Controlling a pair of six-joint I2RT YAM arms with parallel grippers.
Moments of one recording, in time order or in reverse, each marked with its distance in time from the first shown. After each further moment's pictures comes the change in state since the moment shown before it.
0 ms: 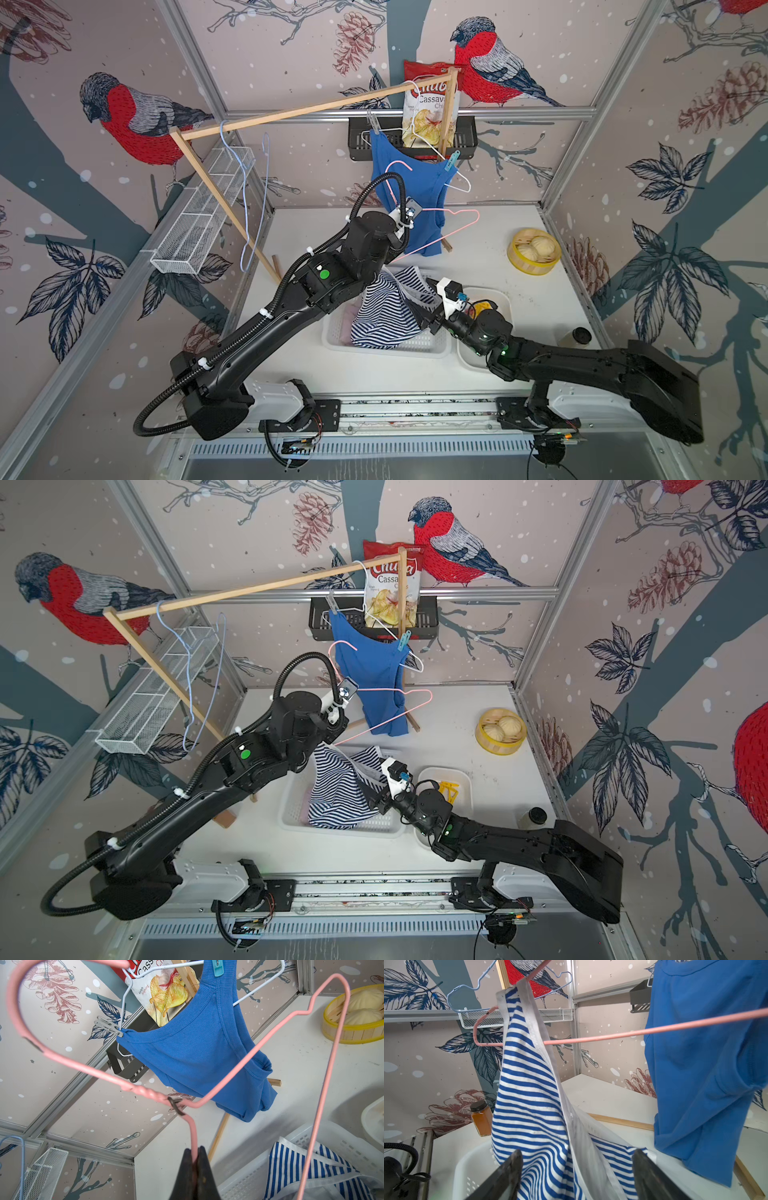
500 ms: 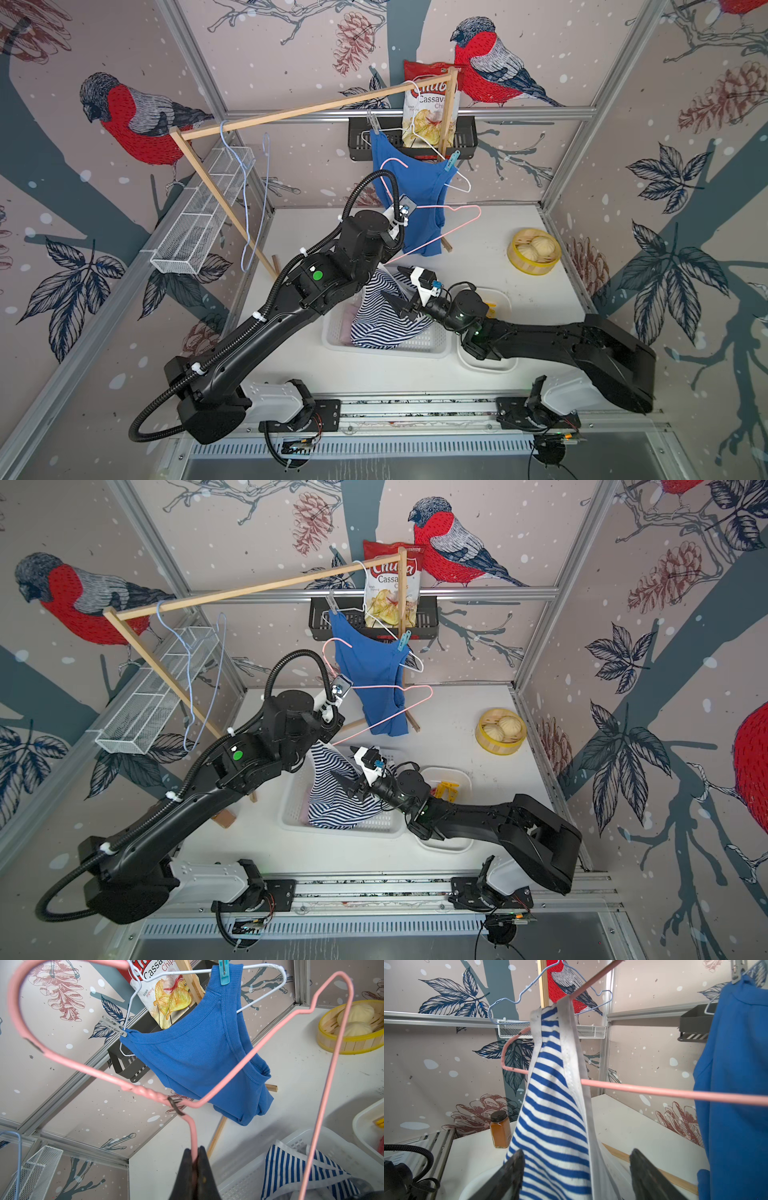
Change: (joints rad) left arm 0.018 -0.026 0.000 -0.001 0.034 -0.035; right arm -0.054 0.264 0.223 0.104 -0.252 -0.053
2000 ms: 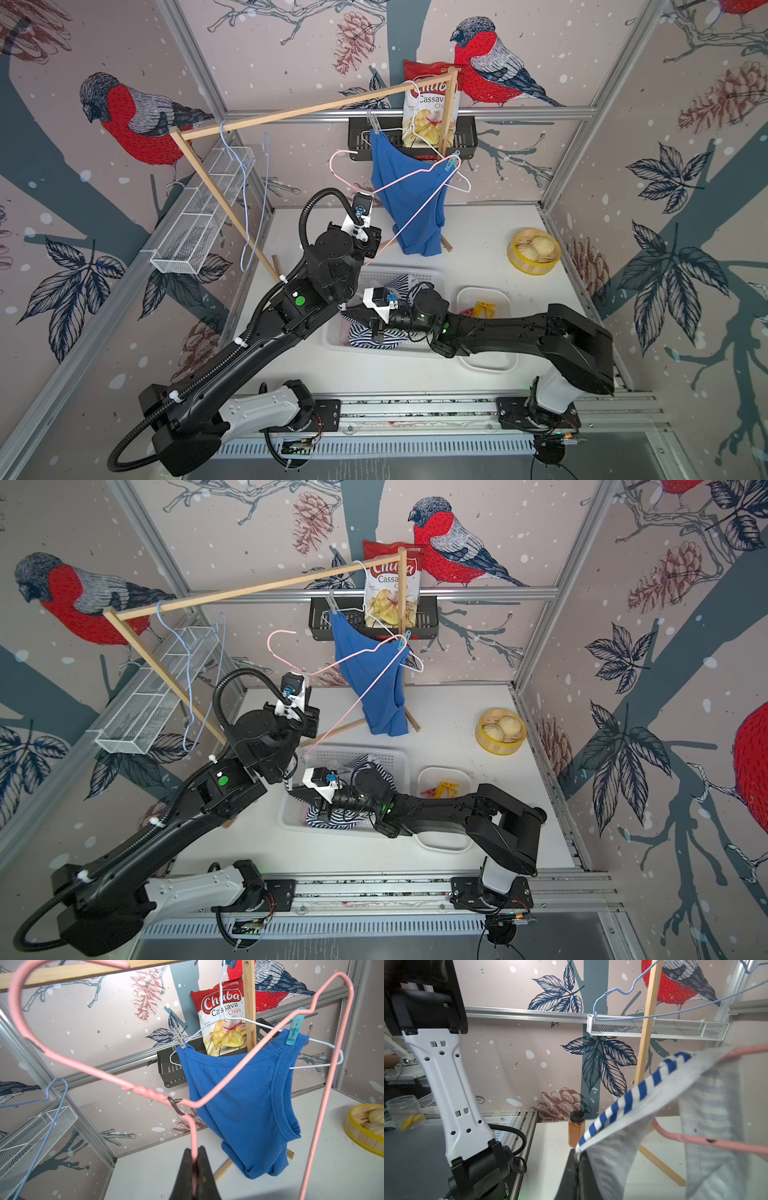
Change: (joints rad) left arm 0.037 -0.206 -0.309 0.447 -0.117 -0.139; right arm 0.155 0.196 0.269 -0.124 -0.288 0.000
